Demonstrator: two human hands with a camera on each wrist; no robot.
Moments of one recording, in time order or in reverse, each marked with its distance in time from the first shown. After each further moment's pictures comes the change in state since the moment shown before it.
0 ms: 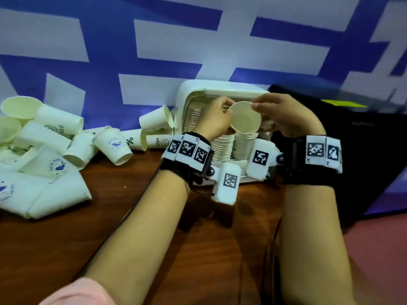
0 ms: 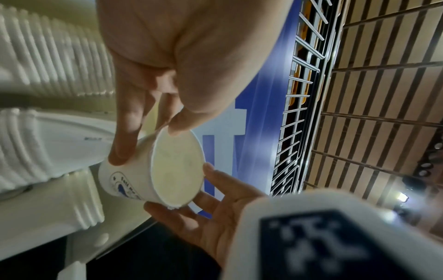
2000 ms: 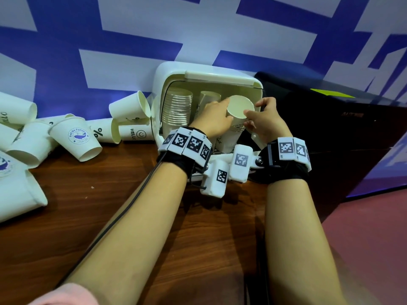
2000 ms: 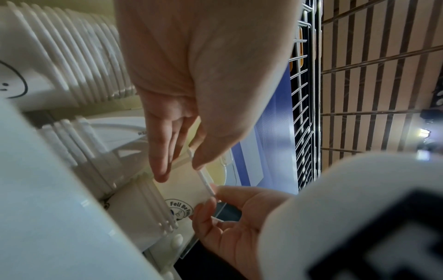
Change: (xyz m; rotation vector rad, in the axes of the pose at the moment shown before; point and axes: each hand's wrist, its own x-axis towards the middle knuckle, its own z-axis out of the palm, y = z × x) left_hand 0.038 -0.032 0.038 0.557 -0.176 0.141; right_hand 0.051 0.075 0.014 0.308 0.231 0.144
